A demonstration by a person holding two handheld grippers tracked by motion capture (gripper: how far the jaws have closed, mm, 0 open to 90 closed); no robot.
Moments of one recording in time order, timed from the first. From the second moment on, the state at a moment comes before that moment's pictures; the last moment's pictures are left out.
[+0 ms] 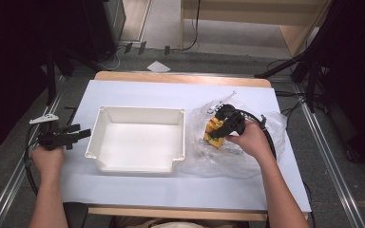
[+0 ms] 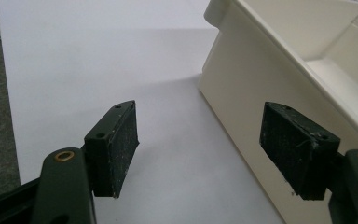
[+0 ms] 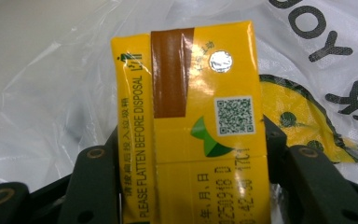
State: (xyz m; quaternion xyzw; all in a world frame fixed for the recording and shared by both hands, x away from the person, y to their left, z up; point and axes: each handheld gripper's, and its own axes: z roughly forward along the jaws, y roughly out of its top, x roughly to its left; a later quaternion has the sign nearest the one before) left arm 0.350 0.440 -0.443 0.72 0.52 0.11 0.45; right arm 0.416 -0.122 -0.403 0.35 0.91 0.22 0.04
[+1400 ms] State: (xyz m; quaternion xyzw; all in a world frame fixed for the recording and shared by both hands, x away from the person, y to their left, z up) left arm 0.349 0.440 -0.443 0.71 0.52 0.11 0.46; right arm 0.414 -0.127 -0.386 0.36 0.91 0.22 0.05
